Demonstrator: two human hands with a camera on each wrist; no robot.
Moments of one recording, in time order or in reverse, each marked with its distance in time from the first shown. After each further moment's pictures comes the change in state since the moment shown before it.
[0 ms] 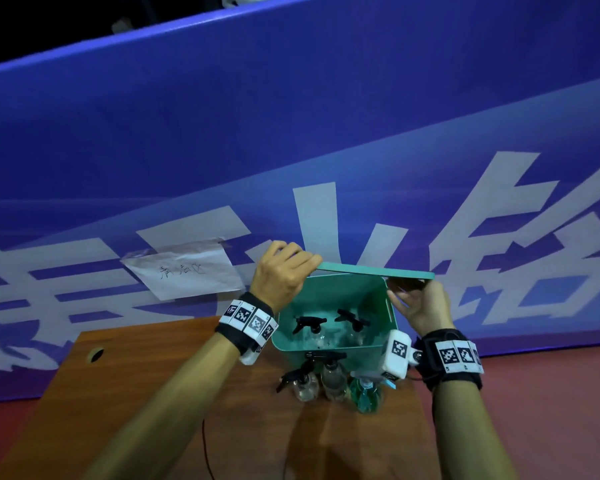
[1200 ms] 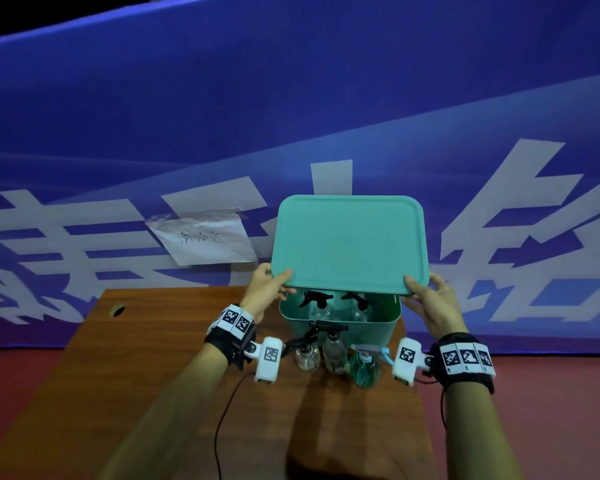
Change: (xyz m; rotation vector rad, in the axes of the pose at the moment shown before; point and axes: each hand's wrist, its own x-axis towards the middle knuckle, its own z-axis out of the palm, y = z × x) left_hand -0.099 0.029 -0.001 -1.133 -0.179 -1.608; right_hand -0.004 0.010 -0.050 -0.472 -0.170 -0.126
